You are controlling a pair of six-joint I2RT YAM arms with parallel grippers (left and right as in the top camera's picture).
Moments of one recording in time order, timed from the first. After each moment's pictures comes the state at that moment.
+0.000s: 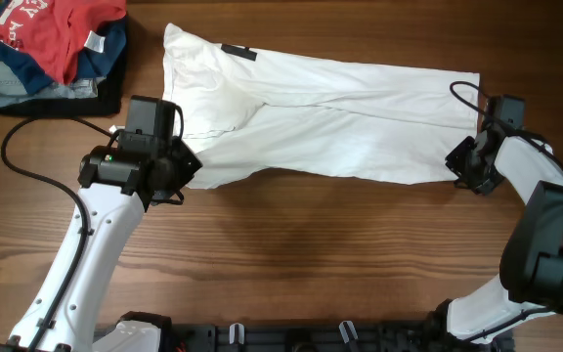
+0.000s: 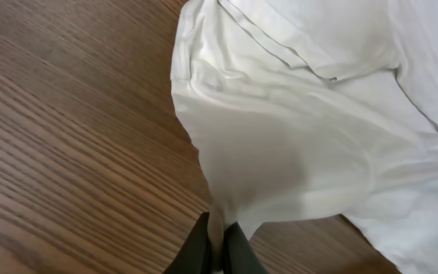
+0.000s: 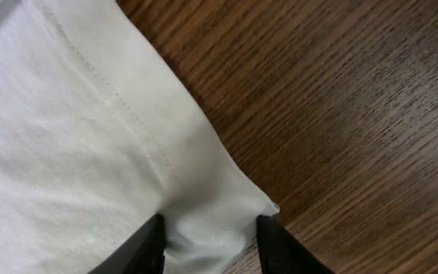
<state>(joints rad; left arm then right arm) -0.18 1.32 1.07 -0.93 -0.02 -0.85 -0.27 1.80 1.00 -0.57 0.09 0.55</state>
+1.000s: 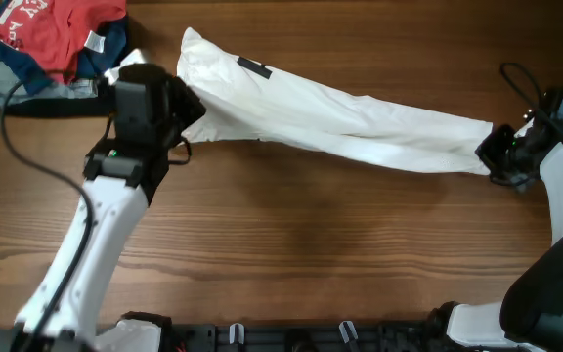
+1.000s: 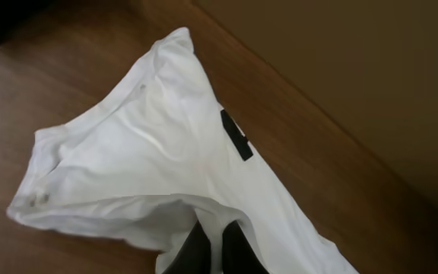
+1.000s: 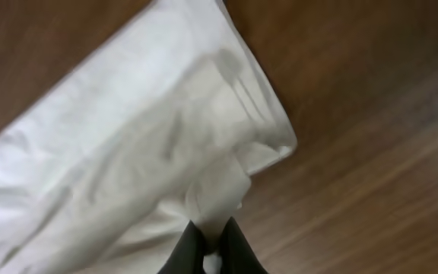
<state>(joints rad) -0.18 1.36 1.06 -0.35 -0.03 -0.76 -0.41 1.60 1.13 -0.79 -0.14 0.41</state>
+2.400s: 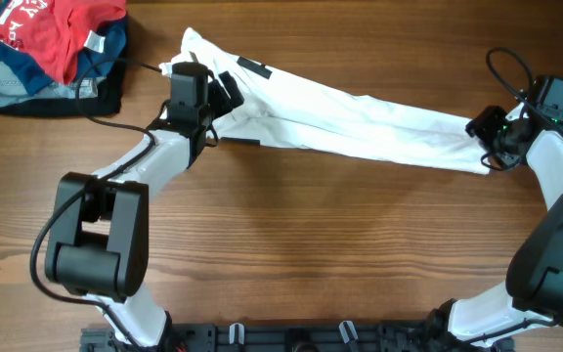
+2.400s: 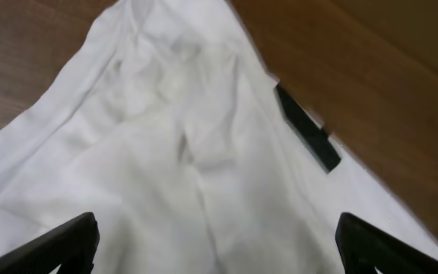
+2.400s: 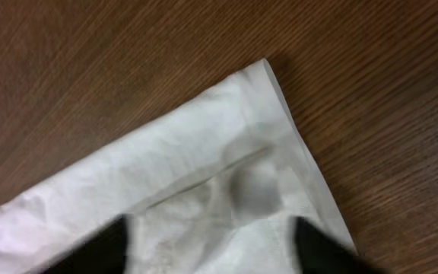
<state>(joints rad) -0.20 1.86 1.06 0.05 -0.05 -0.60 -0.38 1.76 1.13 -0.51 -0.15 0.39</state>
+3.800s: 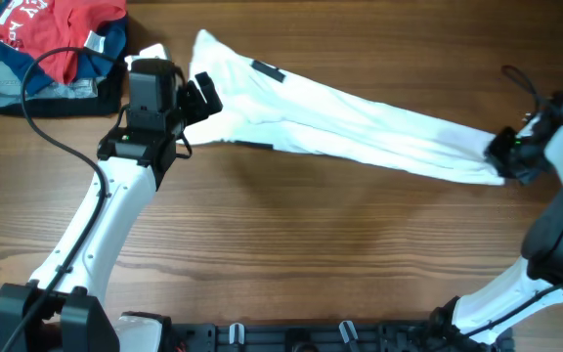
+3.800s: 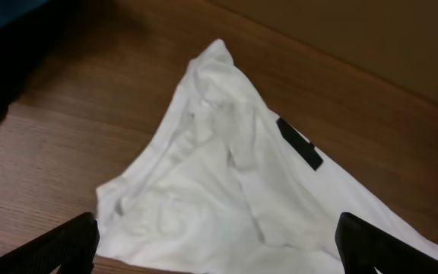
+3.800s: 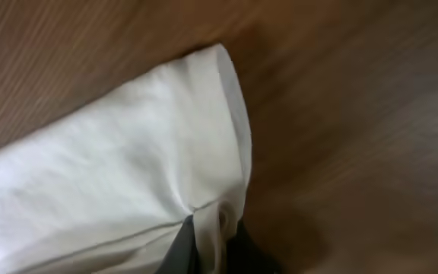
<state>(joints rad) -0.17 1.48 1.06 -0.28 -0.07 -0.48 -0.52 1.94 1.23 -0.66 -0.15 0.26</state>
